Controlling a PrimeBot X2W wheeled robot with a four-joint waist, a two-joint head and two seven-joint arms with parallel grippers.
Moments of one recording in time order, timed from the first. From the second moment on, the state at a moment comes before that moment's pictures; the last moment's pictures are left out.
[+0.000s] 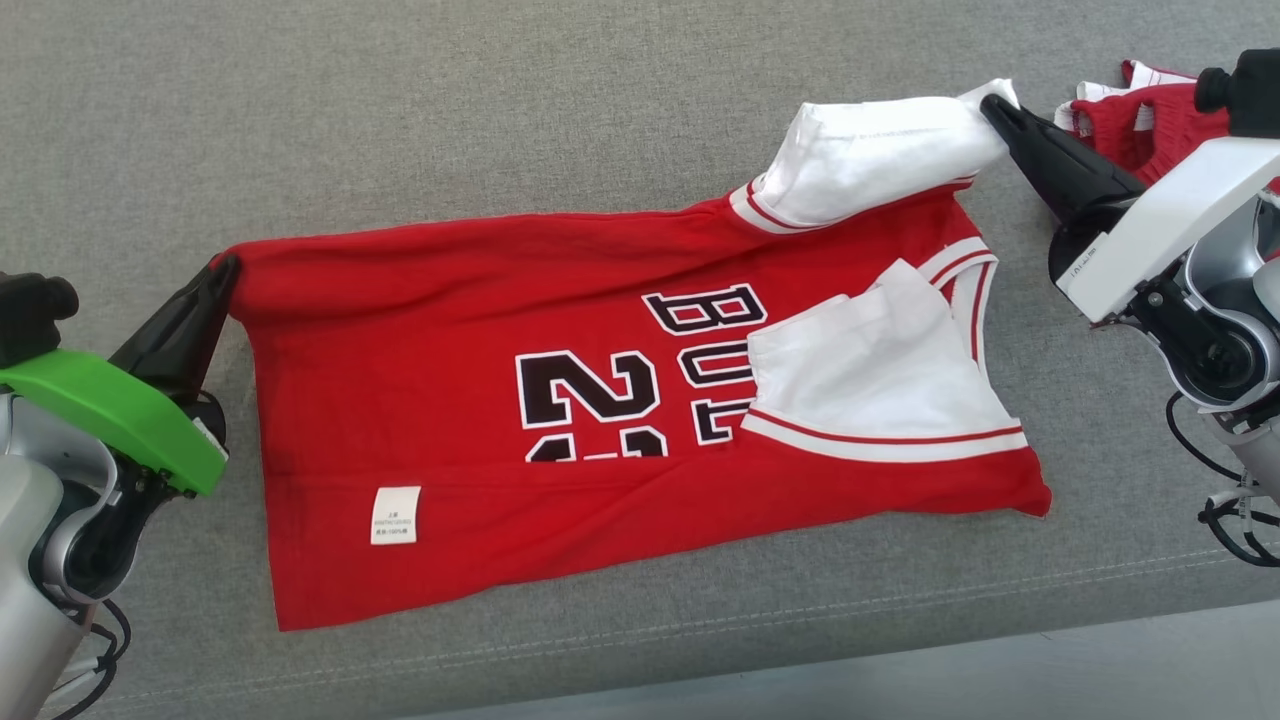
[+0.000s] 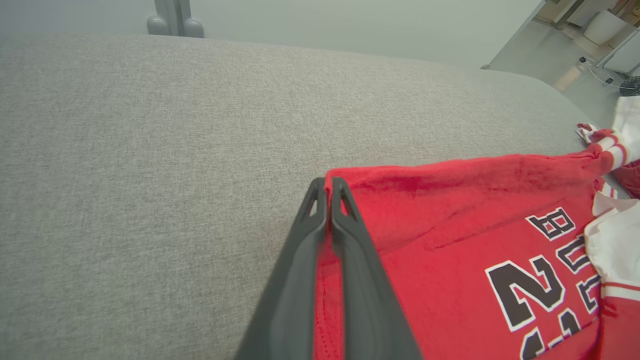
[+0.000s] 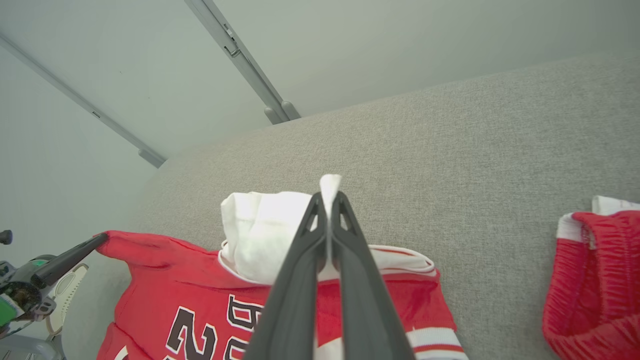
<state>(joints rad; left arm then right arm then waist) -0.59 0.65 -0.75 0.27 -1.15 -0.12 -0.15 -0.66 -0.63 0.71 0.12 1.20 -0.01 0.06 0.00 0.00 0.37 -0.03</state>
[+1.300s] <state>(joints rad) -0.43 0.65 -0.71 0.21 -1.10 -0.12 -0.25 -0.47 -0.64 0.71 0.05 1.24 -0.01 -0.03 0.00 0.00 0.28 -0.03</state>
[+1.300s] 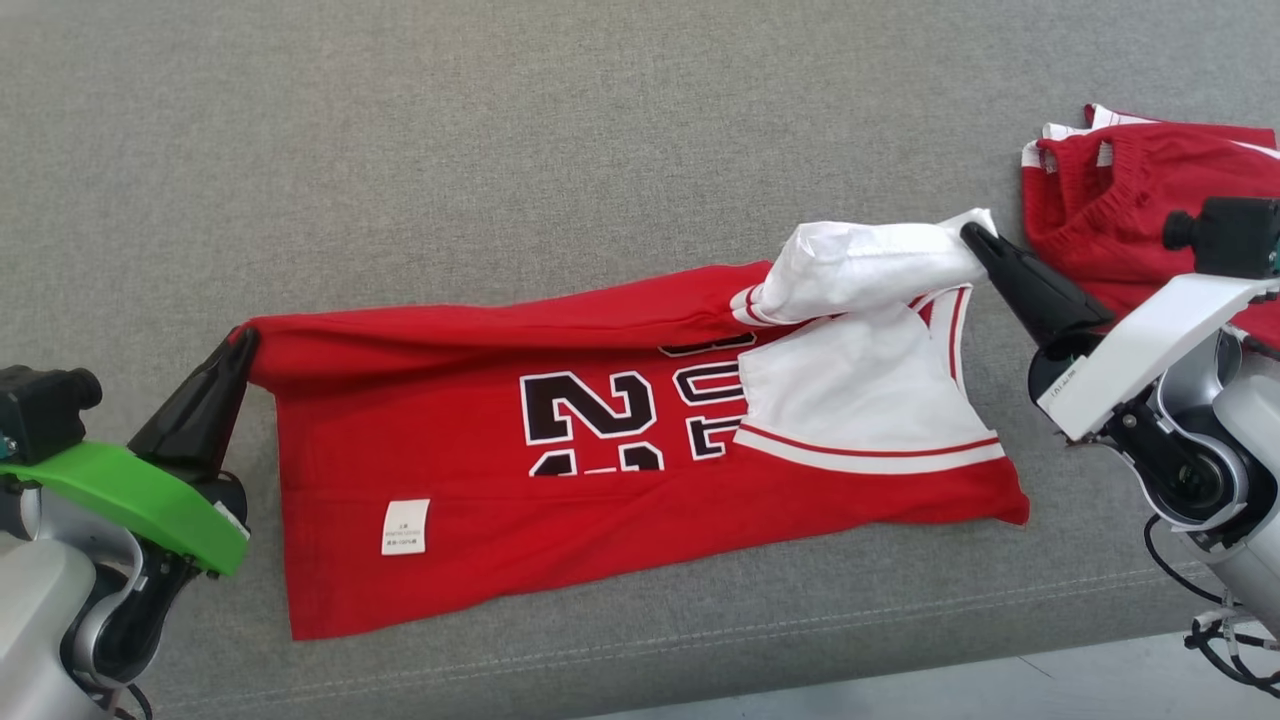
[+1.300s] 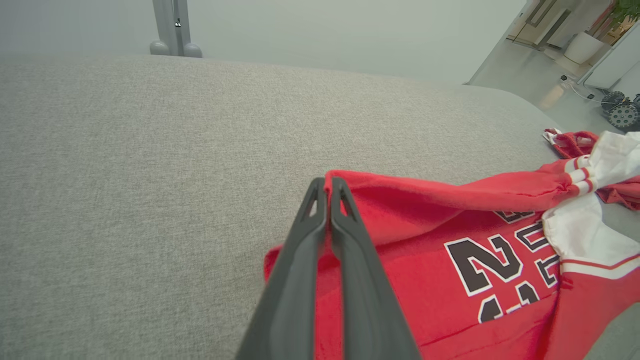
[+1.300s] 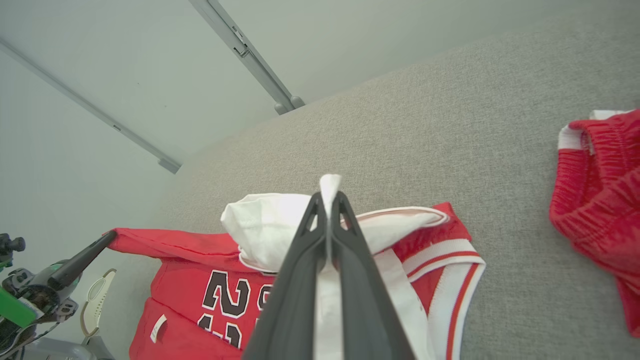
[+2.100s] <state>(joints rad) -0.24 0.61 -0.58 0.13 -1.05 -0.12 -0.25 -0.35 -0.66 0.70 0.01 1.25 -0.03 -0.08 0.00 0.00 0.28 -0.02</state>
